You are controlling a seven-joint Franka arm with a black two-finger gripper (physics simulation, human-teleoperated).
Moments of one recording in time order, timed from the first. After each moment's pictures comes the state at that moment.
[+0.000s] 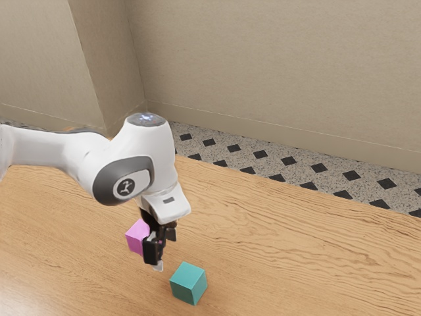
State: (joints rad) arm 0.02 -0.17 -0.40 -2.40 -0.10 2.17 1.01
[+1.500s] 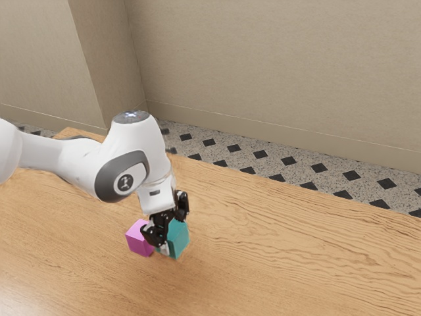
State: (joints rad) arm 0.08 -0.10 -0.40 -2.40 -0.15 2.35 1.43
